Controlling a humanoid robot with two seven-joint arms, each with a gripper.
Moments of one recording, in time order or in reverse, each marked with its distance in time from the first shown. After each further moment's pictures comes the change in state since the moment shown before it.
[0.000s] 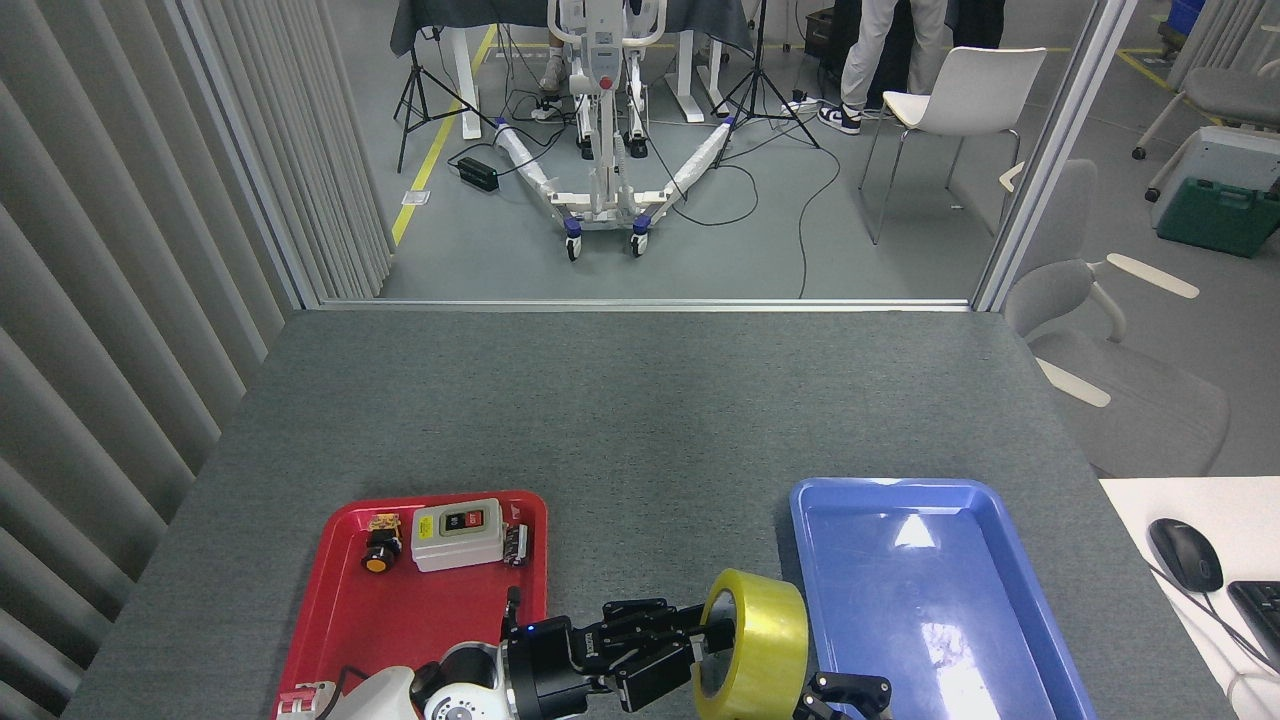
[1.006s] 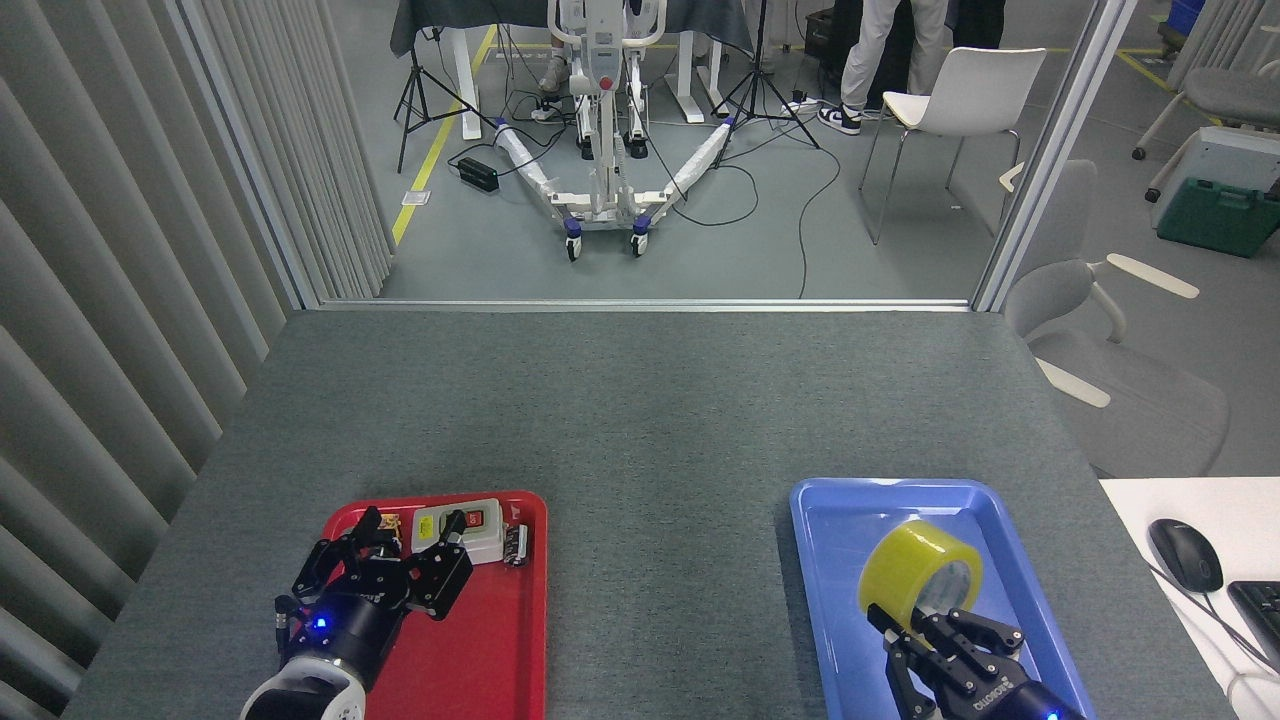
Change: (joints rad) left arm 0.311 0.048 0.523 -0.282 -0.722 0.830 0.262; right arm -0.015 -0.035 -0.165 0.064 -0.041 0.482 0.325
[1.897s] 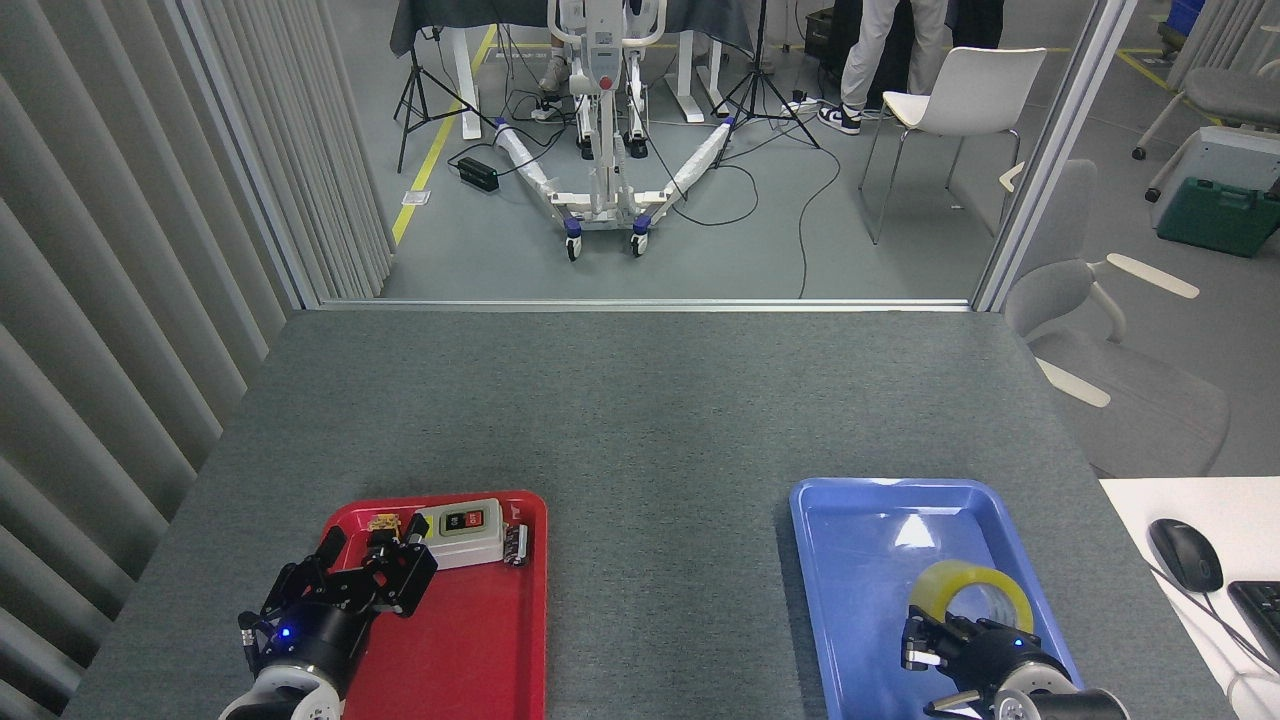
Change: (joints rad) left arm 0.018 0.014 0.037 0.018 0.155 0.041 -0.011; right arm -0.202 0.035 0.121 0.138 -0.107 0.502 0.512
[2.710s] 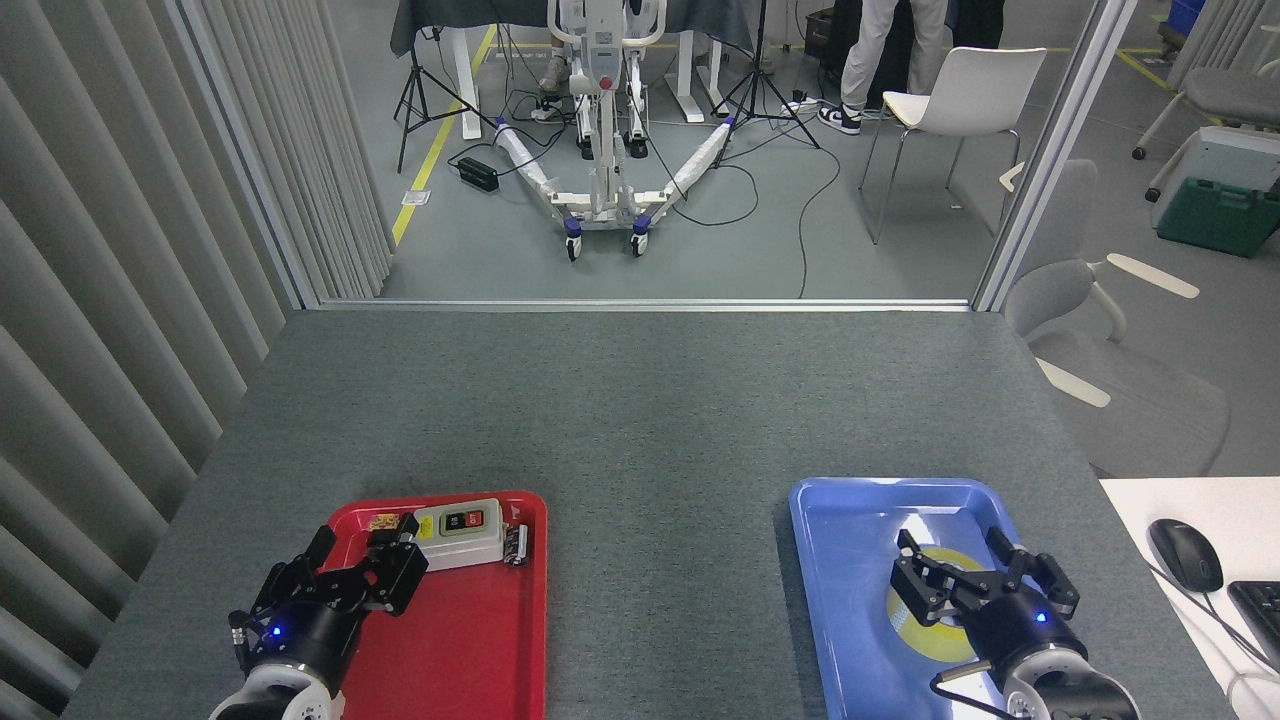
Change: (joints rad) left arm -0.001 0.009 0.010 0.006 0.000 0.001 0.000; right arm -0.003 0.015 -0.057 0.017 0.069 -0.073 -0.487
